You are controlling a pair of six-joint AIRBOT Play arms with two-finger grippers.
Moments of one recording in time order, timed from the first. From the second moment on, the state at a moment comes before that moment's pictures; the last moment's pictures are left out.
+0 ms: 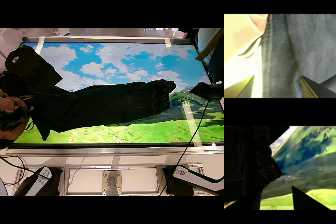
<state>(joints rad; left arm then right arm) 0.62 -0.98 0.79 1.26 -1.01 -1.49 -0.55 -1.25 1.22 -1.08 1.23 1.17</state>
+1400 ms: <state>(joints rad) 0.55 -1.55 1.07 0.99 -0.74 -1.35 -0.56 -1.10 1.00 -0.77 1.28 1.16</state>
